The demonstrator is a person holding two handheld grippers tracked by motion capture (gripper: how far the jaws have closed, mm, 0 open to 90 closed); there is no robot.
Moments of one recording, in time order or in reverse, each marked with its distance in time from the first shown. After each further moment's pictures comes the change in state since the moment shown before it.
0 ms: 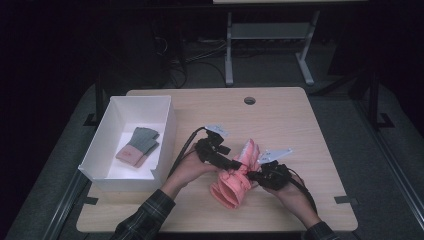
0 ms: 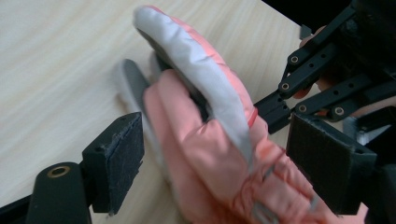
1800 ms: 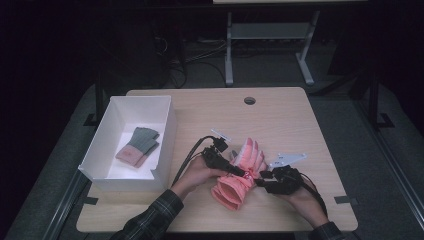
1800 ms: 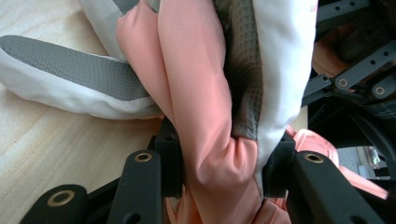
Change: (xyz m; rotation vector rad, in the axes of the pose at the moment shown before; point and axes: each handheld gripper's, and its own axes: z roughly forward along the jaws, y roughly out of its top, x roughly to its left) left arm 0.027 -0.019 0.035 0.113 -0.231 -0.185; right arm -0.011 -0.024 -0.020 -0.034 -0.020 0.027
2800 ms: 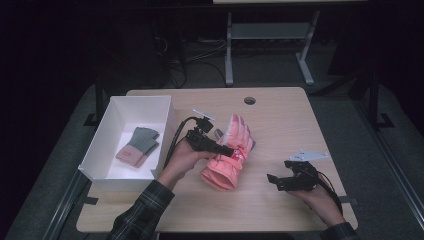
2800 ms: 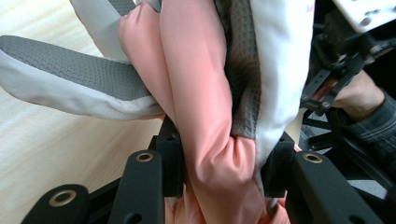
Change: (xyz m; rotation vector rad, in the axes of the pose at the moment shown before) left arm -0.034 0.024 -0.080 -0.131 0.151 -0.022; right arm -0.033 -0.019 -0.019 -0.086 -0.132 0.149
